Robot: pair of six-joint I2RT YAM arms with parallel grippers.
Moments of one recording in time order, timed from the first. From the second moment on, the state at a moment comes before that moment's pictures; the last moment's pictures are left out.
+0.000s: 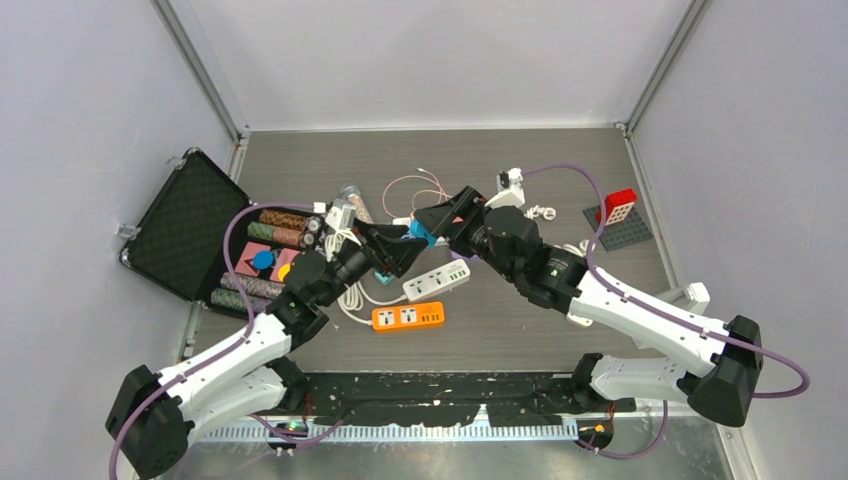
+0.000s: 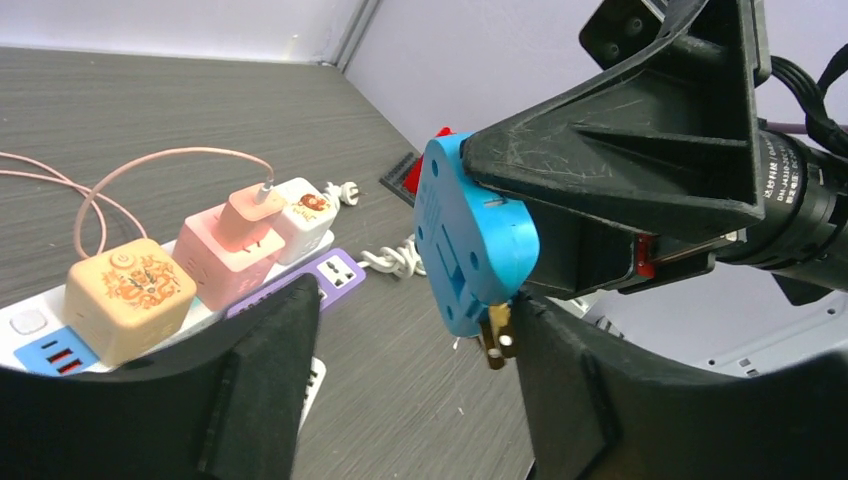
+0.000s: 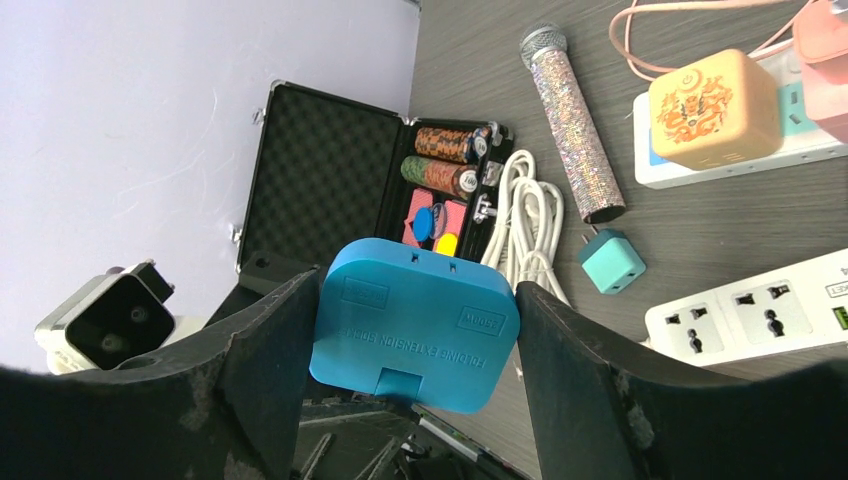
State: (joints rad) left arm -0.72 0.89 0.48 0.59 0.10 -0.56; right arm 0.94 1.15 1.00 -0.10 0.33 1.11
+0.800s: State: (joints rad) left arm -0.73 0.90 0.52 0.54 0.12 -0.56; right arm 0.95 1.18 1.01 -0.12 0.29 1.07
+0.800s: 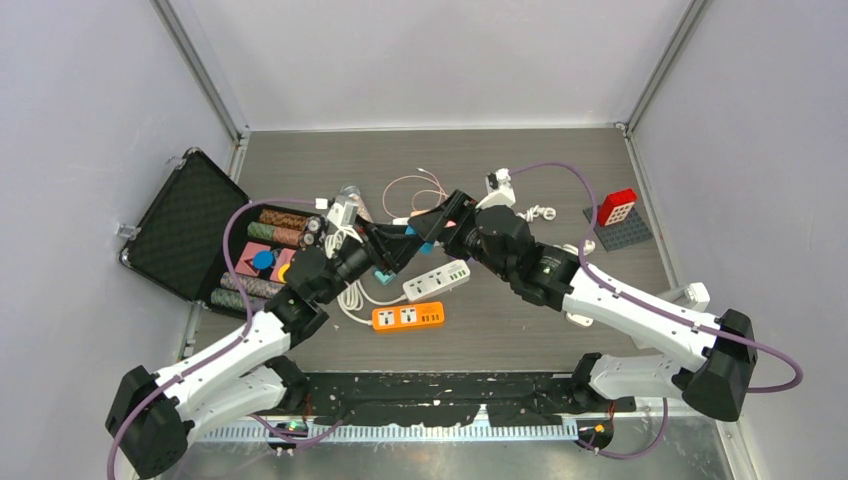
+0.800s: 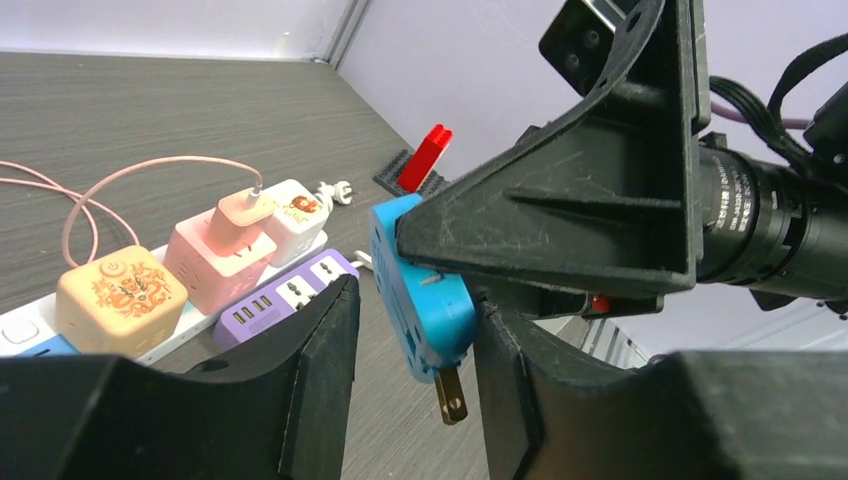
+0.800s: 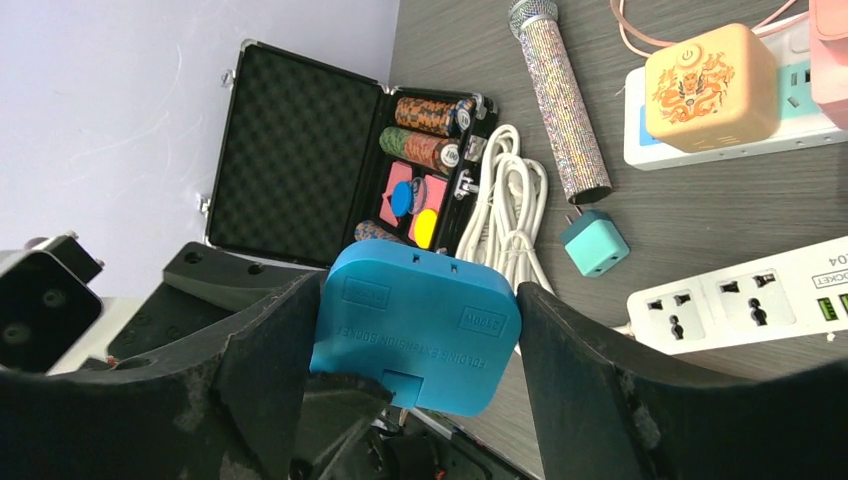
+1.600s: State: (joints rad) left arm -0.73 0.78 0.32 0.72 0.20 -0.18; right arm 0.94 1.11 1.01 -0.15 0.14 1.00
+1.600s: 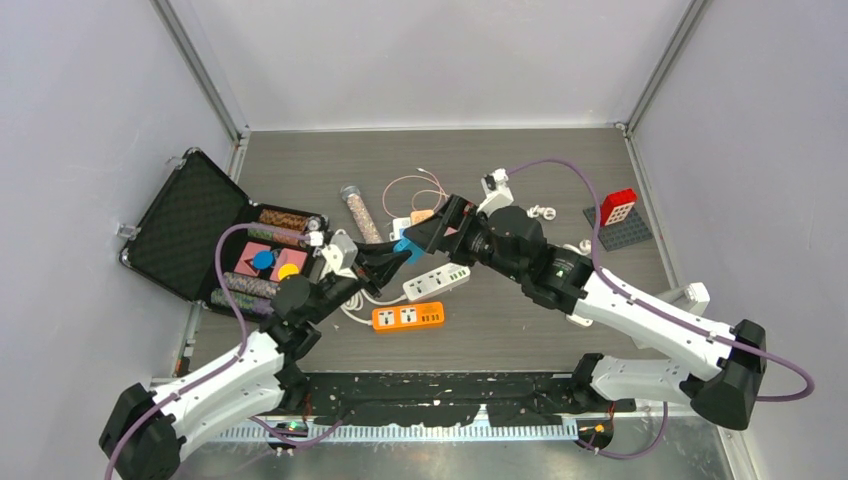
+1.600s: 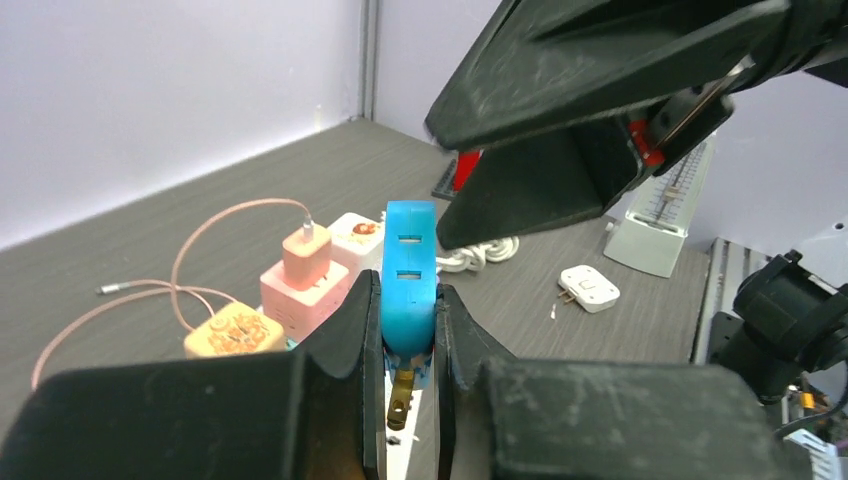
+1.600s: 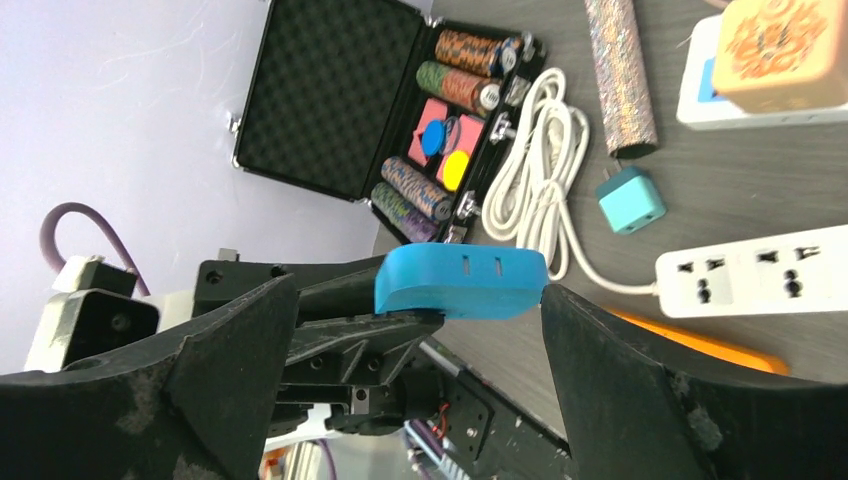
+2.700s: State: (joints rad) left arm -0.73 0.67 0.26 0.81 0.25 -0.09; right arm 0.91 1.15 0.97 -0.05 -0.06 1.00
